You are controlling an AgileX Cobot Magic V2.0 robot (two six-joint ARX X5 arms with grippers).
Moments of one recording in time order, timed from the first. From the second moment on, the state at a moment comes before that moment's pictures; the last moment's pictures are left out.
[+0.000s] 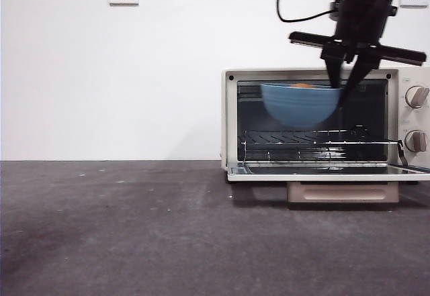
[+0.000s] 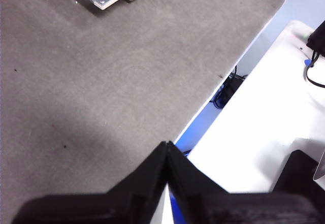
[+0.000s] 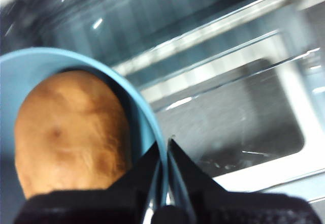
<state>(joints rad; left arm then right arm) -0.90 0.51 0.84 -1.06 0.05 -0.14 0.30 1.72 1.50 -0.82 0.08 0.69</state>
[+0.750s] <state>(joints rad) -0.90 0.57 0.84 -1.11 0.05 -0.14 0.19 1.82 1.51 -0.75 0.10 0.91</state>
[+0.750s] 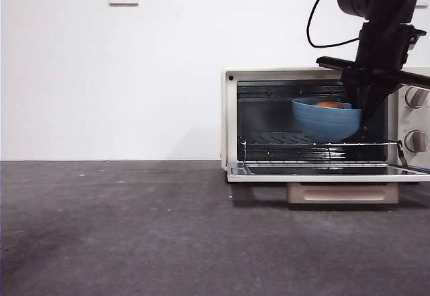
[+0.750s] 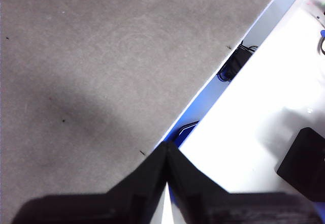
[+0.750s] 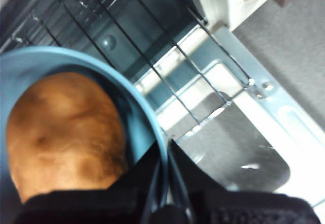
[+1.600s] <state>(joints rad) -0.90 0.57 0.84 -1.14 0.05 -0.14 0.19 1.84 1.51 -0.72 0.10 0.94</state>
